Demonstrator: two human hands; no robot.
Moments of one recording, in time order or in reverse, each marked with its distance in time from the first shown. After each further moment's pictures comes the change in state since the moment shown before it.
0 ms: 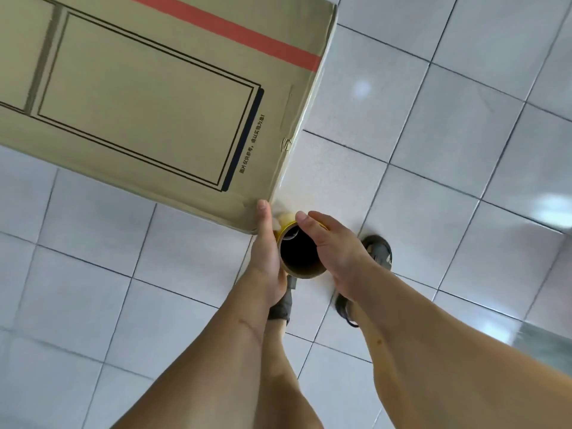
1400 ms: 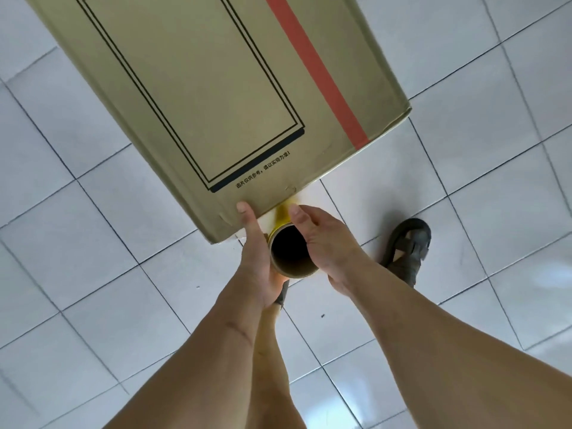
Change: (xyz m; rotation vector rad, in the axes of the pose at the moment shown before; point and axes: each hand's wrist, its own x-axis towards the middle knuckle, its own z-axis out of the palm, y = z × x) left_hand 0.025 0.039 0.111 -0.694 0.046 0.055; right_hand 0.053 -0.158 -0.055 -0.674 -0.261 -0.069
